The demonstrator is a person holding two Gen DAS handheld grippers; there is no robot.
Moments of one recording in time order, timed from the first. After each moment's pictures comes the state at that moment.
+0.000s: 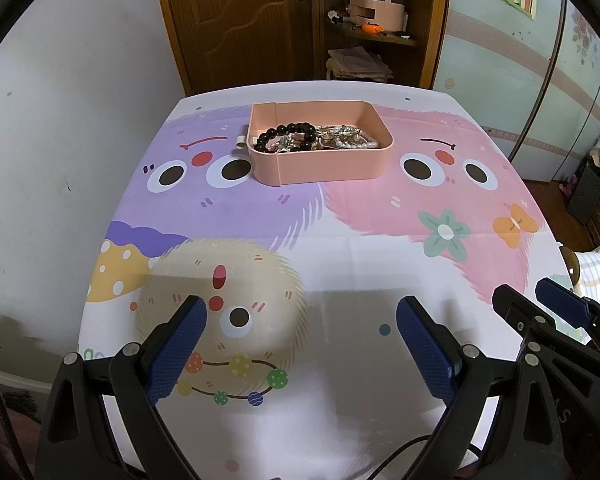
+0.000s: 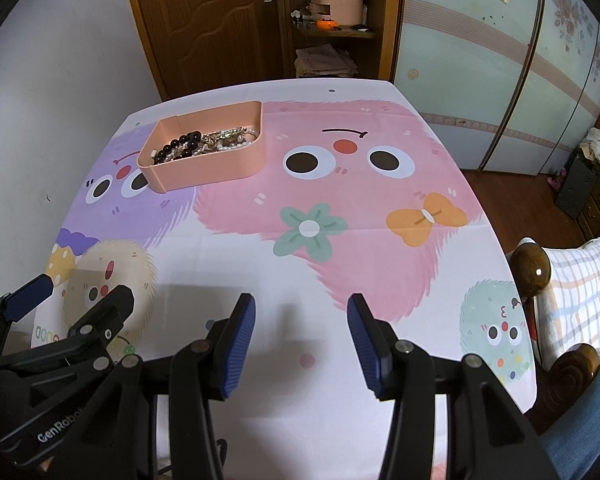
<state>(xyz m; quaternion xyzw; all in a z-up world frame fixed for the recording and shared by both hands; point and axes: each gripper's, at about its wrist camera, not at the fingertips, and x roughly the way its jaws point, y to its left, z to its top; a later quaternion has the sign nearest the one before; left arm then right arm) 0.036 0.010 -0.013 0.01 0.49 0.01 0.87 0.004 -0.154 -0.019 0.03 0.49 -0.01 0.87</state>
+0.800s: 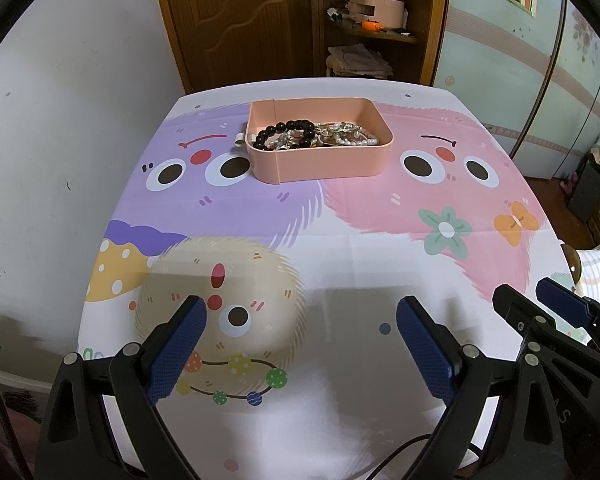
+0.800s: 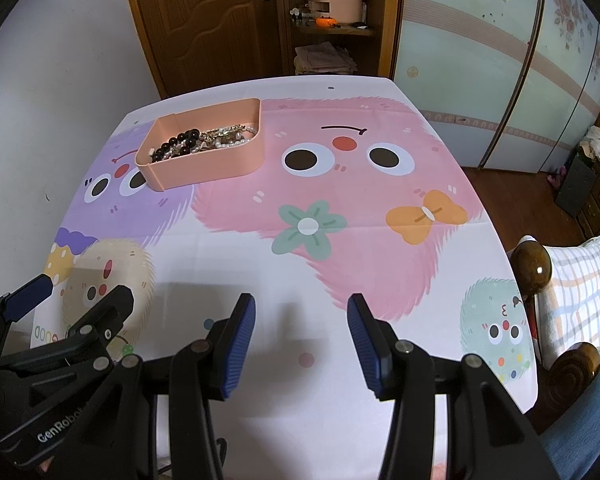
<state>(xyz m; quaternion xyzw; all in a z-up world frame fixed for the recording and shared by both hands) 0.037 0.010 -0.014 0.01 0.49 0.01 0.87 0.004 -0.155 -0.021 0.03 0.49 -0.01 0.87</state>
